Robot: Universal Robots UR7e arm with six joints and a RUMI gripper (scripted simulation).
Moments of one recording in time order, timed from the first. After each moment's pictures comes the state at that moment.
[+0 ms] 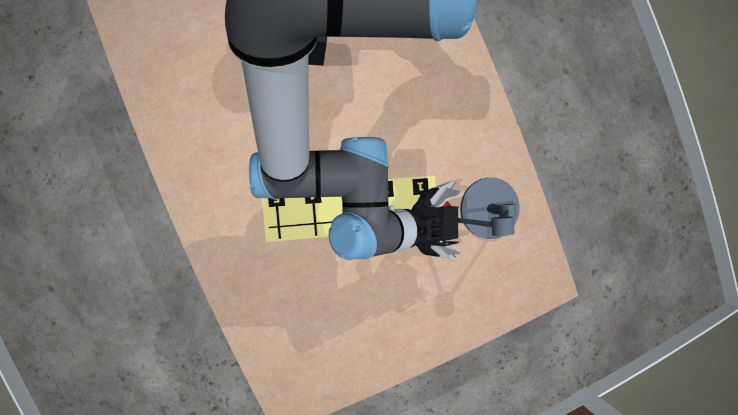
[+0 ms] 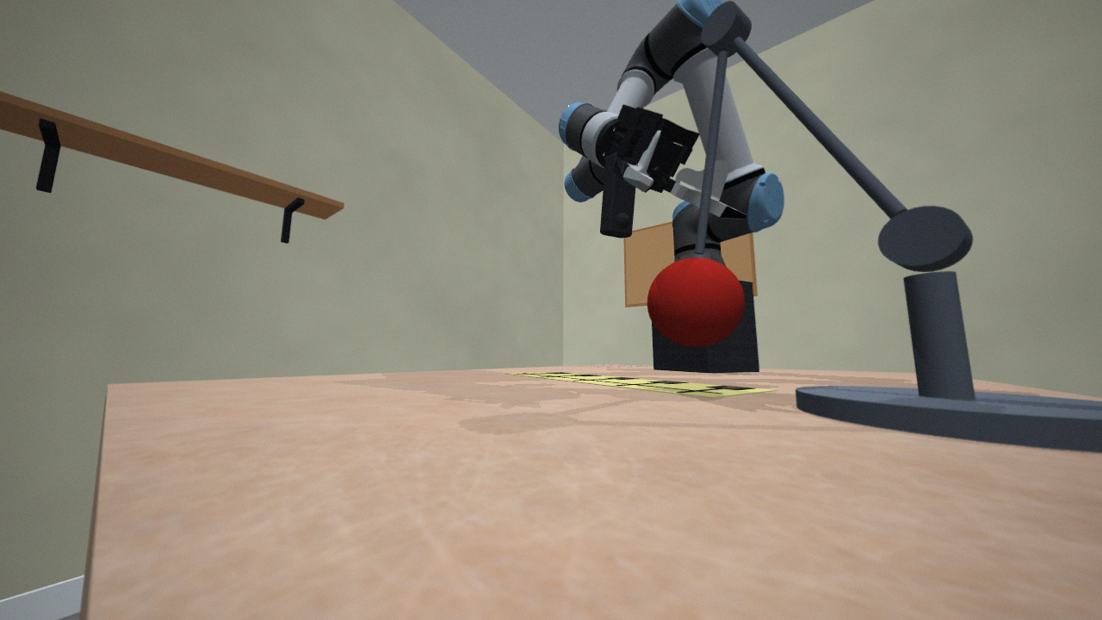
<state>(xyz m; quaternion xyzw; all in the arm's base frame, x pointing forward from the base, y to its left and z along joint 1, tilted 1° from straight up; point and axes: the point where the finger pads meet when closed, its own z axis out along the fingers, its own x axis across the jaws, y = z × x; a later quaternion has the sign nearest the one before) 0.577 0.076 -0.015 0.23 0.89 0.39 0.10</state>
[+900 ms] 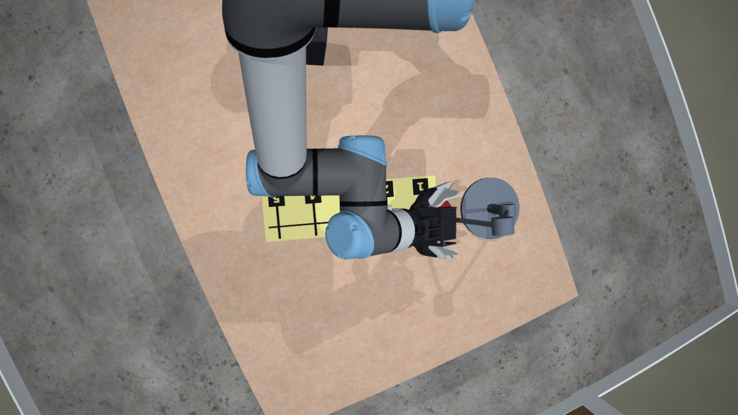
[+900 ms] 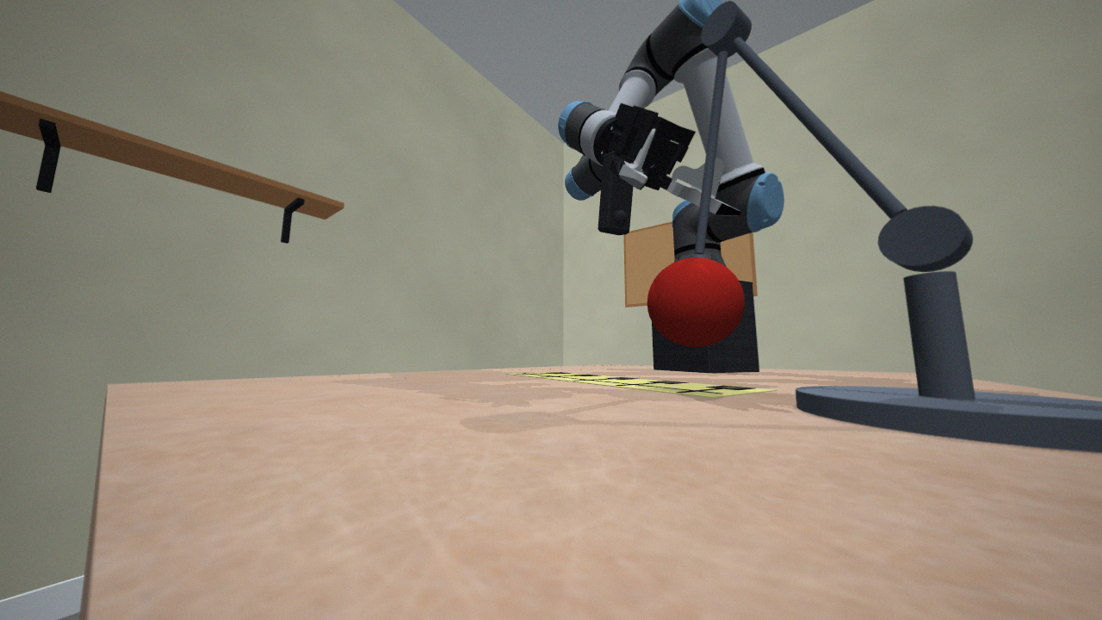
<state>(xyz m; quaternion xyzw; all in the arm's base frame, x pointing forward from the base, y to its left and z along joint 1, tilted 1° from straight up) 0.574 0.070 -0.009 0.23 0.89 0.38 0.11</state>
